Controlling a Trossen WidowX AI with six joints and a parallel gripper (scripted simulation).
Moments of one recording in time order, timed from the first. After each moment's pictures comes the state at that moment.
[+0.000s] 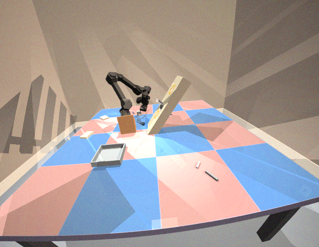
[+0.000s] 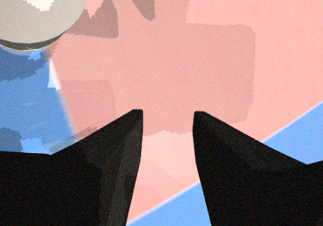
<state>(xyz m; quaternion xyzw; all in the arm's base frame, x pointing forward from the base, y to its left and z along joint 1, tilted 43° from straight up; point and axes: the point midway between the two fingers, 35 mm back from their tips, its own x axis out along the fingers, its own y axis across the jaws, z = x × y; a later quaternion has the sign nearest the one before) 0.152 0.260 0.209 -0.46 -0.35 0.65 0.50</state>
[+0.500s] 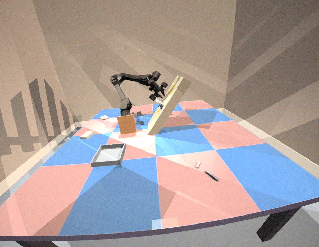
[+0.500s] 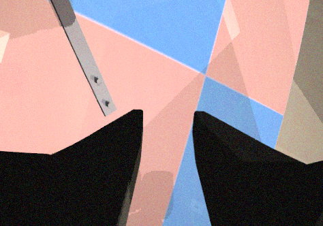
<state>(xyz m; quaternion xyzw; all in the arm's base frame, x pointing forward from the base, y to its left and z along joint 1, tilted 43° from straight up) 0.310 0.092 0.221 -0.36 -0.02 0.48 0.80</state>
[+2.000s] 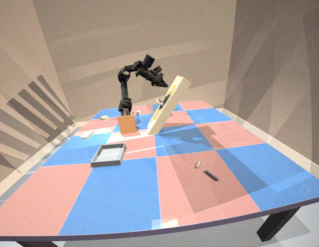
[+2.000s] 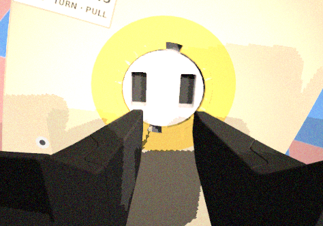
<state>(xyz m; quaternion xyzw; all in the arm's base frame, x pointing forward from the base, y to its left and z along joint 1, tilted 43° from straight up) 0.294 -0.166 0.148 0.23 0.28 0.12 0.92</state>
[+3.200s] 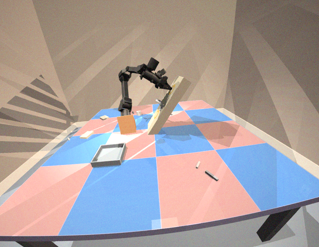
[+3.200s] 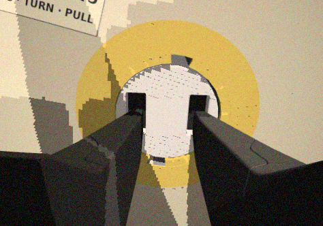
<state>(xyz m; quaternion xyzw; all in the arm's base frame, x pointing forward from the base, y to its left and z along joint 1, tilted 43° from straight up) 0.319 -0.153 0.134 0.23 0.28 0.12 0.92</state>
